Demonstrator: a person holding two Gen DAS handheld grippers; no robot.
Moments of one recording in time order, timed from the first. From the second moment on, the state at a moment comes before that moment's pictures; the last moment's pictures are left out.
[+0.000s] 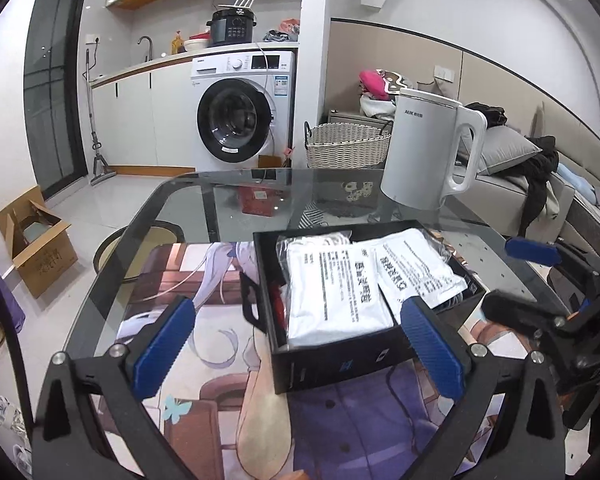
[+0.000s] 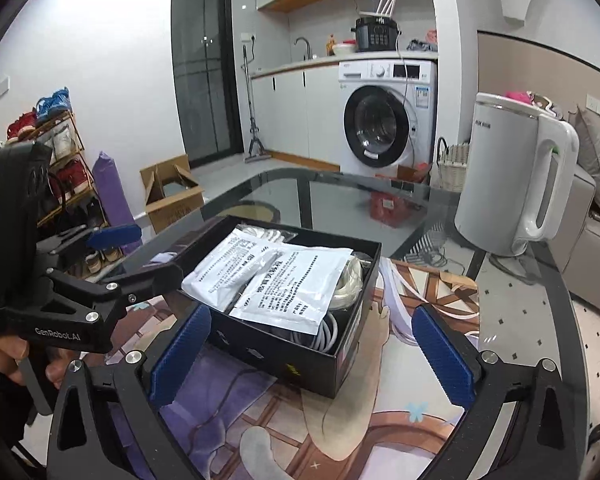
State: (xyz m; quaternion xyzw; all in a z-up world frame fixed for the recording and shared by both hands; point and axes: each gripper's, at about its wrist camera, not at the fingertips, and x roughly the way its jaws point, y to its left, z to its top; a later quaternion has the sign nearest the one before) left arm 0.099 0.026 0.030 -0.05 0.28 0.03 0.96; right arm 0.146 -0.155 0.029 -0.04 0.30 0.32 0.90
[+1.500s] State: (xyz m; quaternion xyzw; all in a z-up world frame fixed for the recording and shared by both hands) left arm 0.087 0.021 0.011 -0.03 0.24 0.04 0.97; right arm 0.119 -0.158 0.014 -0.04 0.25 0.31 0.92
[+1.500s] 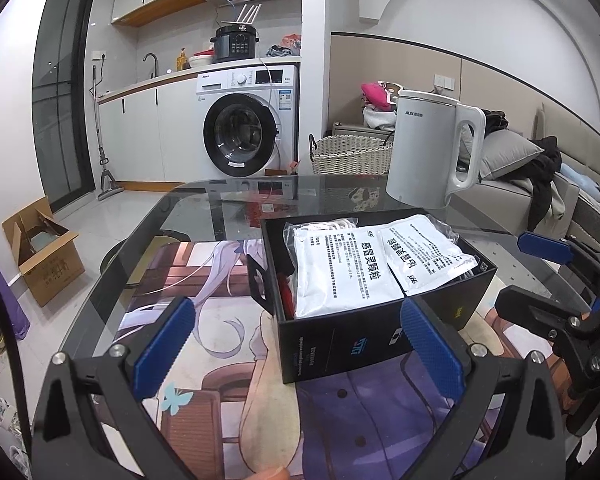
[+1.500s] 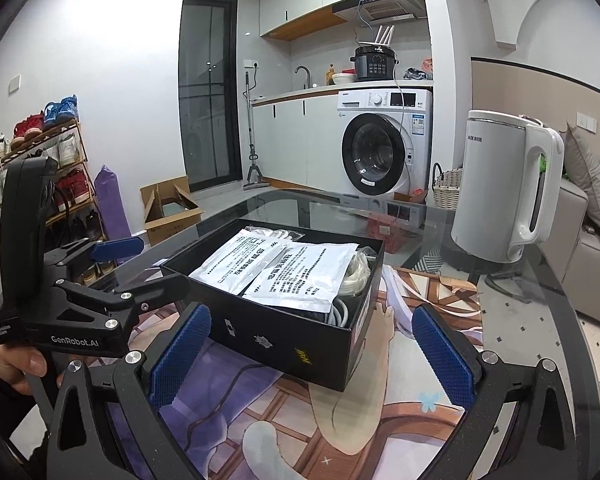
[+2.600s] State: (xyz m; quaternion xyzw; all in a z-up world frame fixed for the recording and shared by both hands) left arm 0.081 0.021 0.012 -0.04 0.23 0.03 0.97; right arm 0.117 -0.162 0.016 -0.04 0.24 0.31 0.92
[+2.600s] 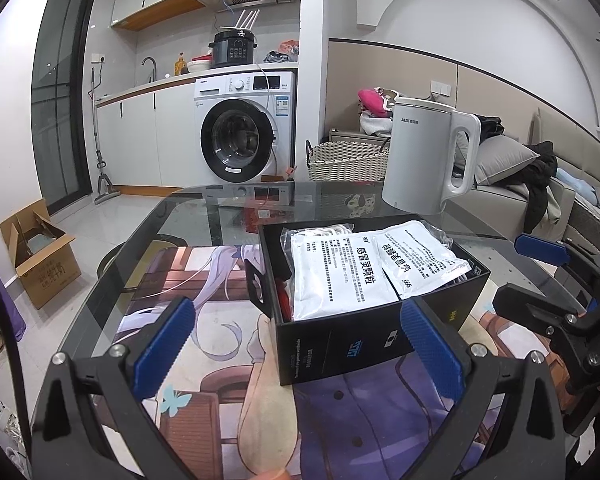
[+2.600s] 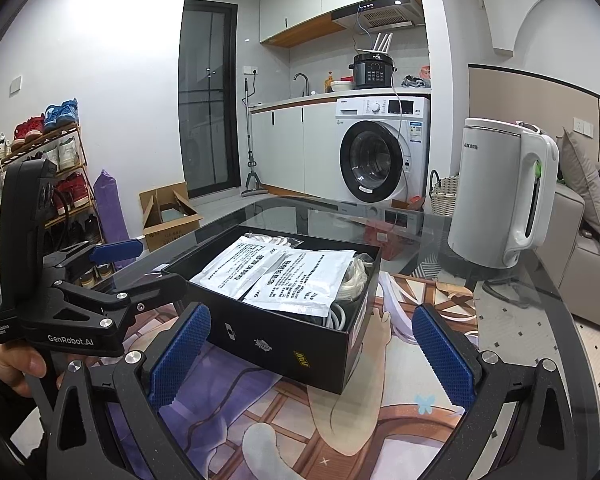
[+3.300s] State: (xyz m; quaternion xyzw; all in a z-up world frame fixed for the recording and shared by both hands) left arm 0.083 0.020 0.012 -0.04 0.23 0.03 0.97; right arm 0.117 -0.162 0.016 -0.04 0.24 0.31 0.92
